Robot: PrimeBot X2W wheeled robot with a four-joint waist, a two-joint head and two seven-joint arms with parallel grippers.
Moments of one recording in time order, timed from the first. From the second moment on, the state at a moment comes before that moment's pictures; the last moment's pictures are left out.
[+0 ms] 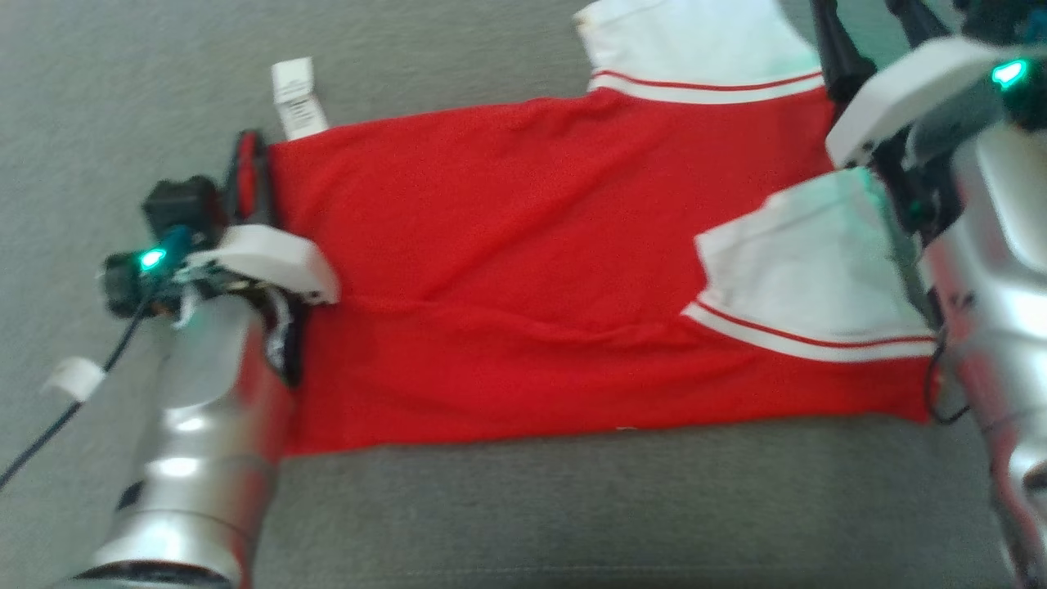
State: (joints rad) left arm -0.80 0.07 -0.12 1.01 -0.23 -0.03 -0.26; right arm -0.89 -0.23 0.28 0.75 0.42 0.13 0.01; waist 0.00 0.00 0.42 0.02
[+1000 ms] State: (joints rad) left arm -0.83 0.03 -0.40 0.76 -0.43 0.05 -0.26; right arm -1.23 -0.31 0.24 1.16 0.23 0.13 -0.12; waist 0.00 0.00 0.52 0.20
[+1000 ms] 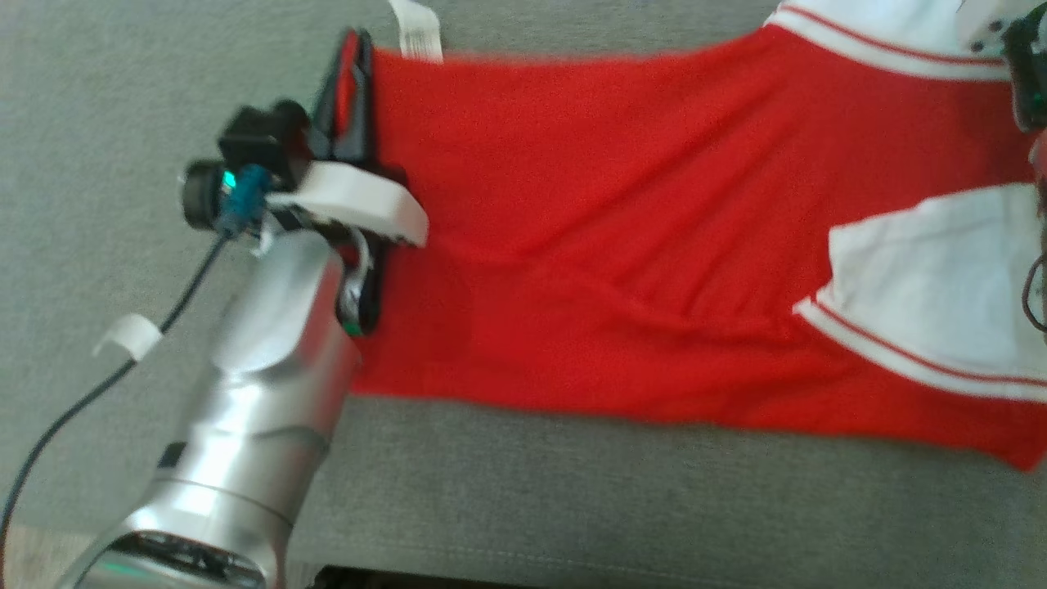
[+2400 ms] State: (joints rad) left arm -0.22 0.05 -0.01 0.55 -0.12 0.02 -0.26; right arm -0.31 -0.18 0.22 0.61 0.66 0.13 -0.25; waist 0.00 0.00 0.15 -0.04
